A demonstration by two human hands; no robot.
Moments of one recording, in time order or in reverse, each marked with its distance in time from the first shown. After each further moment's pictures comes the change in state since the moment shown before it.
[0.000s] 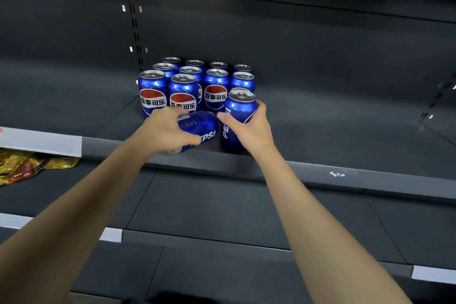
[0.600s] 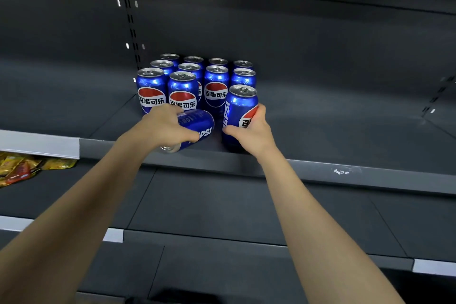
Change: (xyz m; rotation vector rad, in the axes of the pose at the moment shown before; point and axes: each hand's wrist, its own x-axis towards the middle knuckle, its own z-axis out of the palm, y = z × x) left_hand 0.009 0.001 -0.006 0.065 -0.037 -0.079; right_hand 0.001 0.006 -0.001 -0.091 -0.066 0.089
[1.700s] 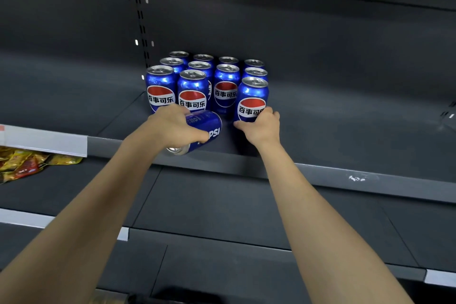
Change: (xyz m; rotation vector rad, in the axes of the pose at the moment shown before) left_hand 0.002 -0.004 -0.004 -0.005 -0.048 -0.060; right_hand 0.032 -0.004 0.018 -0.297 0.165 0.068
